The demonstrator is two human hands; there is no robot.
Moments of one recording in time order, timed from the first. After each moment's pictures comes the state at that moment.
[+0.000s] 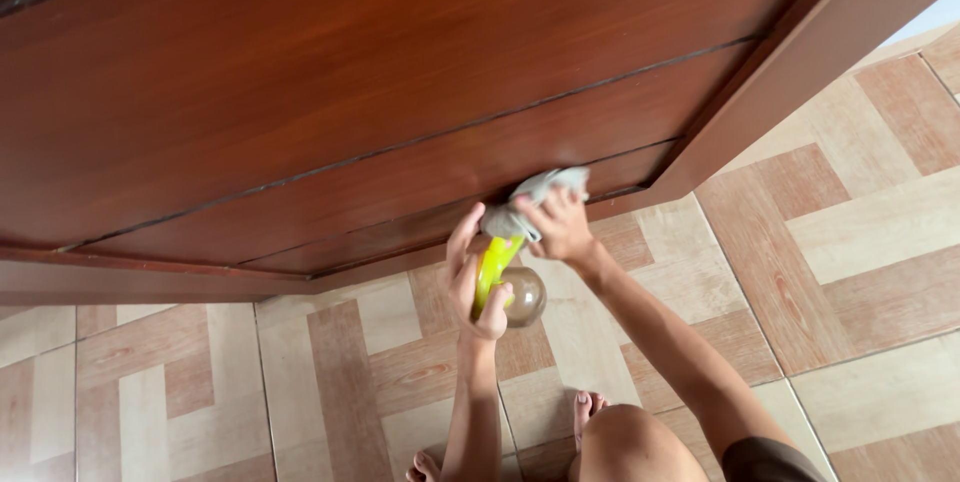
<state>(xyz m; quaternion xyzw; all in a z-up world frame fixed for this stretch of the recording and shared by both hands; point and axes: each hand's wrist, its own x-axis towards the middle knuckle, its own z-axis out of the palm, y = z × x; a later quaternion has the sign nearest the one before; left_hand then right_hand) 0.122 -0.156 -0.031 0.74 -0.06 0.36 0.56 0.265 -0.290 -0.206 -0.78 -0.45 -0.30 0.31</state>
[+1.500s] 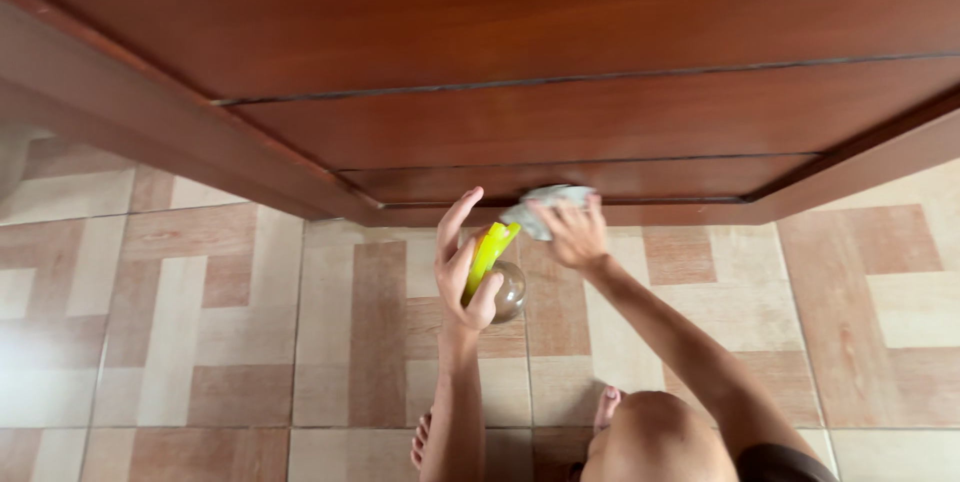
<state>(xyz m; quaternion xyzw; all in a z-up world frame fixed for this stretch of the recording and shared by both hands) 0.029 -0.048 0.009 0.79 -0.03 0.42 0.44 0.188 -0.185 -0.254 -0.83 -0.47 -0.26 0.15</state>
